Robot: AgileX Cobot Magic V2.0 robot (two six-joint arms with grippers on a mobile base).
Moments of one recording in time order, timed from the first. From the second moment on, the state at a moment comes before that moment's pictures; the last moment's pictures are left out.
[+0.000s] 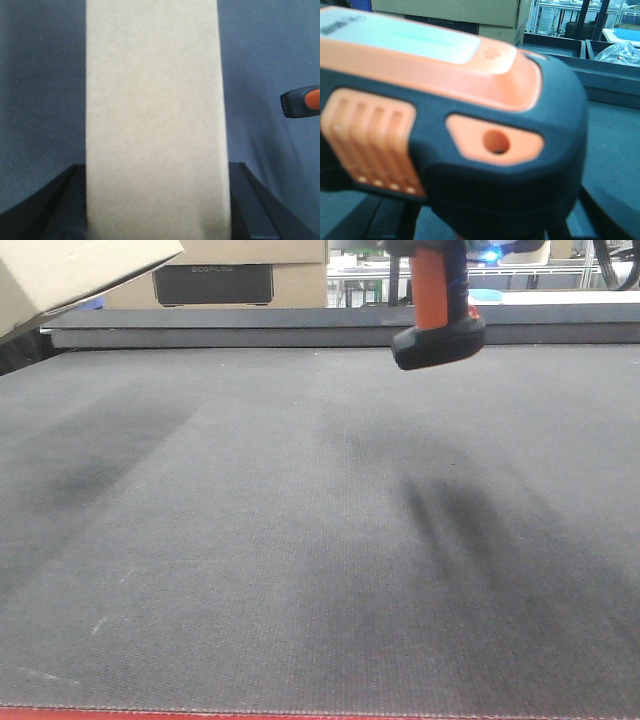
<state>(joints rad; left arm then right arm) 0.14 1.52 -1.70 -0.46 1.24 0.21 0.60 1.57 -0.91 0.67 -0.56 -0.58</state>
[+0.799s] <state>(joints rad) 0.14 1.52 -1.70 -0.46 1.24 0.21 0.59 1.57 -0.91 0.83 -0.52 -0.50</state>
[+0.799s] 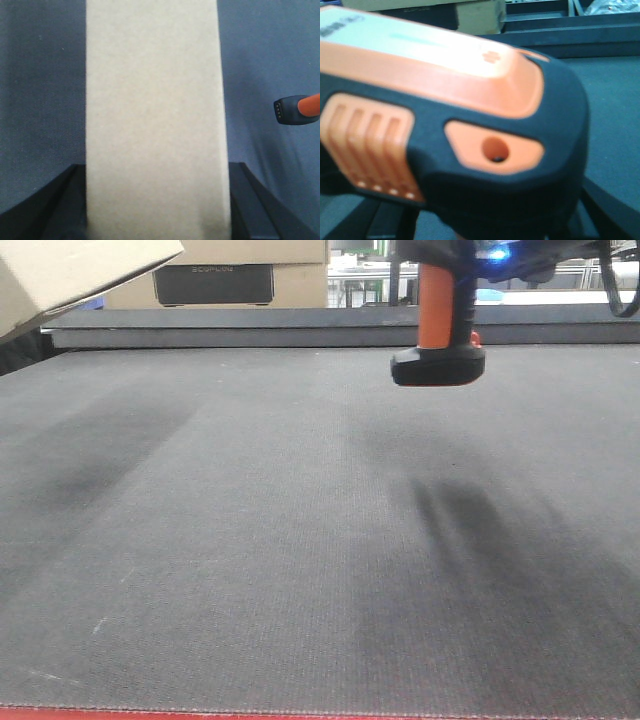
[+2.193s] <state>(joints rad) 0.14 1.52 -1.70 -0.47 1.24 0.21 0.59 1.69 -0.91 0.84 -0.50 -0.54</state>
